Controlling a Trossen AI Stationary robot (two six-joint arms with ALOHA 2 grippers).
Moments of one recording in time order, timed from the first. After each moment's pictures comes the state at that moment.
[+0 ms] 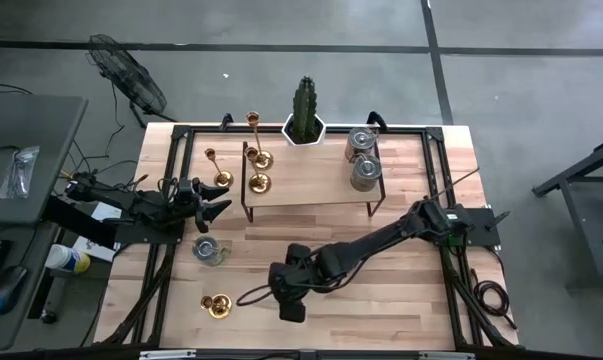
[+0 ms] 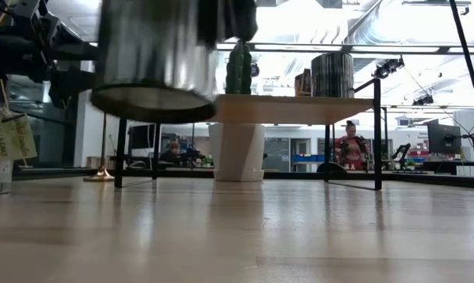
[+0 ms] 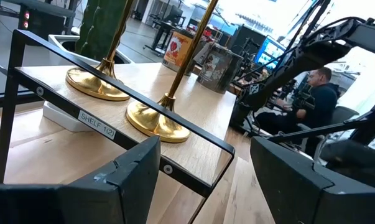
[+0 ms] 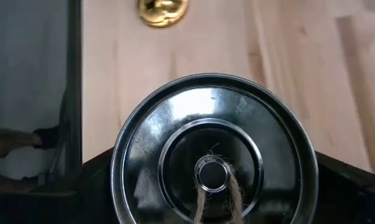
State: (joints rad) left arm -0.35 0.01 0.04 0.02 -0.68 -0.42; right arm 0.41 2.24 2.08 -0.84 0.12 0.52
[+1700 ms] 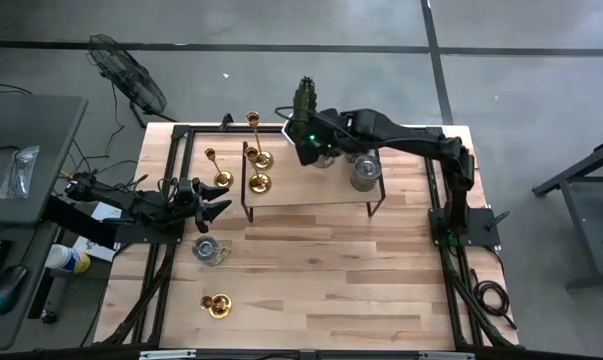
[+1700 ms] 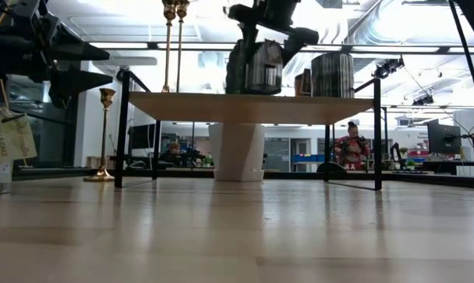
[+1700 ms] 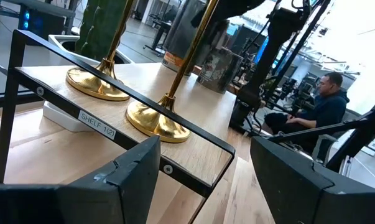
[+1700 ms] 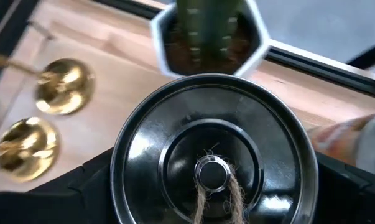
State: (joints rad) left arm -0.35 0.01 0.04 0.02 -0.68 -0.42; right arm -0.22 1.92 2.08 -1.27 0.37 0.91
